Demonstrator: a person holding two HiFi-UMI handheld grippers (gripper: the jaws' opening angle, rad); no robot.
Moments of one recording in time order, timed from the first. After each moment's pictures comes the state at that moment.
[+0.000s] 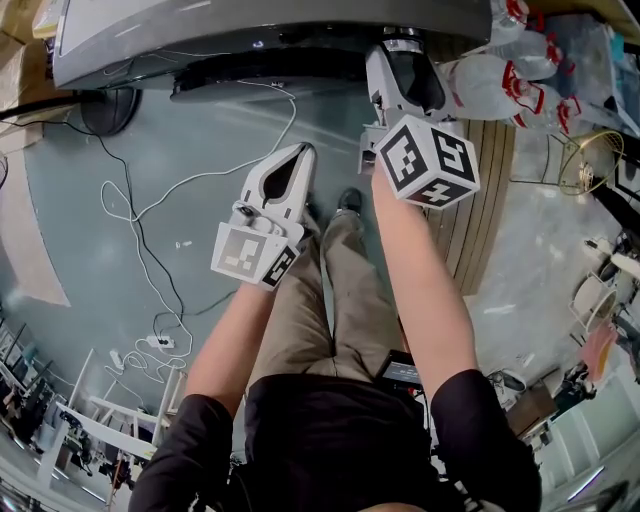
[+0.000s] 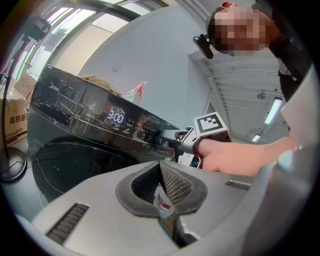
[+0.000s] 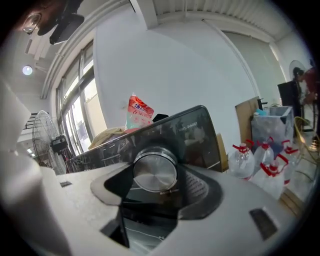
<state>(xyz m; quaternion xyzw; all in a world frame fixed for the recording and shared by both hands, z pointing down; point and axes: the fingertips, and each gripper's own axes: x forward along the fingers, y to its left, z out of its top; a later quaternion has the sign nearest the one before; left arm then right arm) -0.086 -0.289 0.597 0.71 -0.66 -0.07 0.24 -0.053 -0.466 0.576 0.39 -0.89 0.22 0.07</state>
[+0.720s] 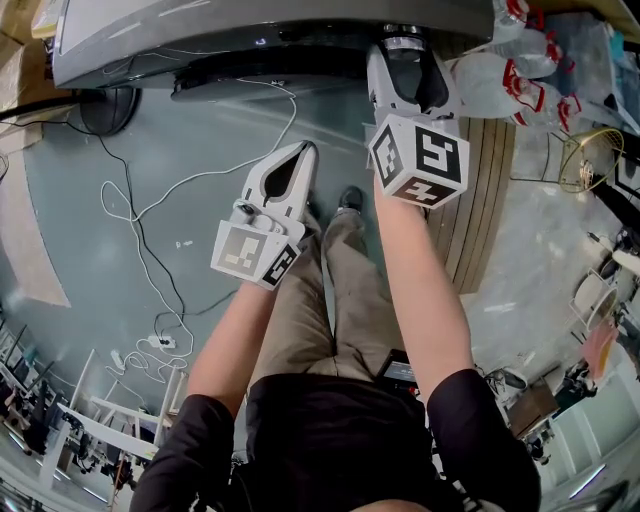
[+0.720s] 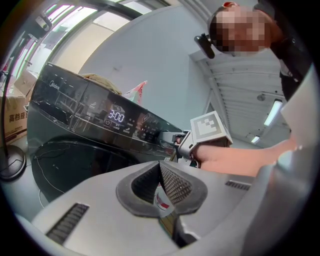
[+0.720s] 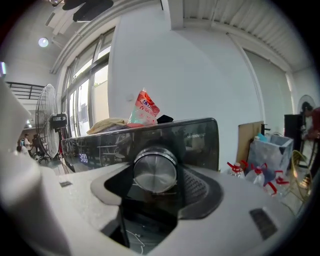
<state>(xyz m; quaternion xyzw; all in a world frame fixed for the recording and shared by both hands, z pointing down) -0.091 -0.287 0.597 0.71 -0.66 -0.08 0.24 -0.058 -0.464 0.575 0.40 -0.90 0.12 0.12</state>
